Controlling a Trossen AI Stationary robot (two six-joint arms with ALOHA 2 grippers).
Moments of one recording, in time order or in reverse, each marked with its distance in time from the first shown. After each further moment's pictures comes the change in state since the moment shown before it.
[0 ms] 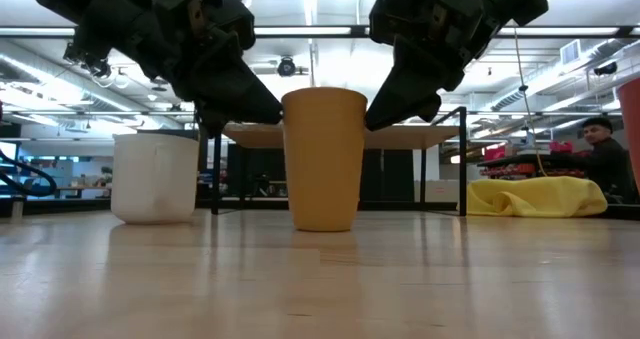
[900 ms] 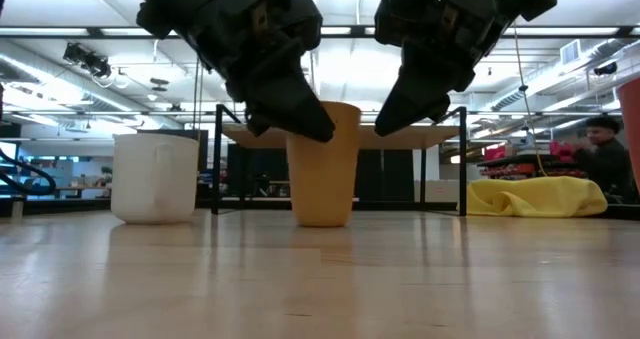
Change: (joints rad) left arm -0.005 0.229 0.347 -0.326 0.071 0.093; right arm 0.033 0.000 0.009 -0.062 0.029 0.025
